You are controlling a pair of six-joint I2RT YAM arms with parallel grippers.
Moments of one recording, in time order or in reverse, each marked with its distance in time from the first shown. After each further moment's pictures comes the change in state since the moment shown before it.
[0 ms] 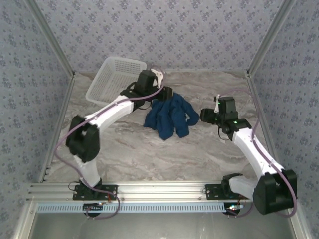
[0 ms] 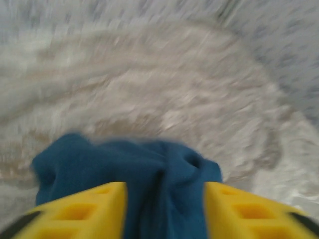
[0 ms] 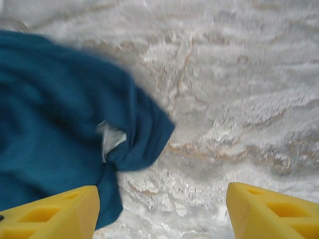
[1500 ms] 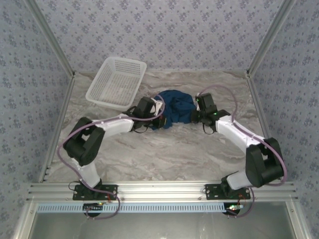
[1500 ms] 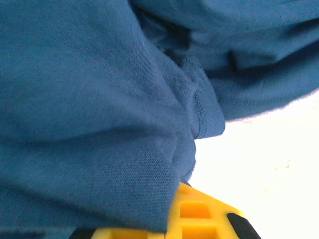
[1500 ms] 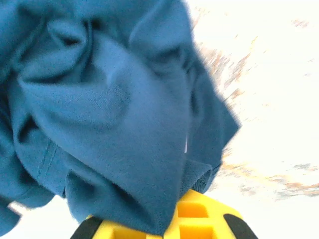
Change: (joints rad) left arm -0.039 -0.141 -0.473 0.179 0.114 -0.033; right arm 0.150 0.241 0.124 0.085 0.098 0.002
